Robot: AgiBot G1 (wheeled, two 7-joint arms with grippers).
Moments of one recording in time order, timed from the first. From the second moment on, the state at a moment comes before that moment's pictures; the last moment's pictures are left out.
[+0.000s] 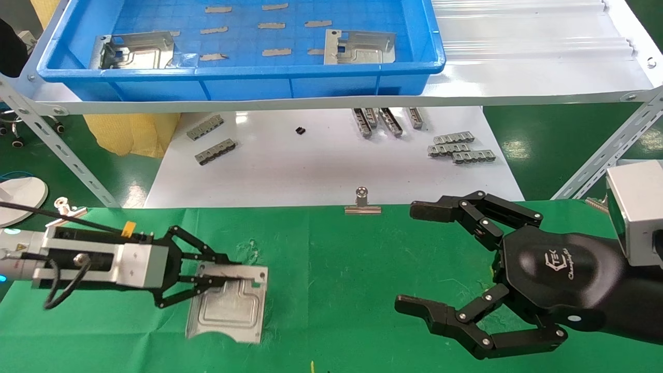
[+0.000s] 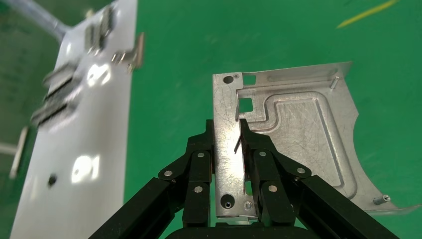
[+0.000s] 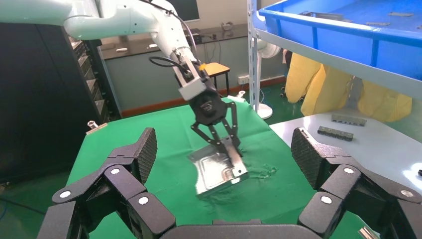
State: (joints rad) left arm -1.65 0.88 0.83 -0.36 1.14 1.53 0.79; right arm 1.07 -0.55 -0.39 1.22 -0.63 -1.42 0.12
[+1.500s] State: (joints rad) left arm -1.68 1.02 0.81 0.07 1.12 1.57 0.64; right arm 1.07 -0.55 -0.39 1.22 -0.63 -1.42 0.12
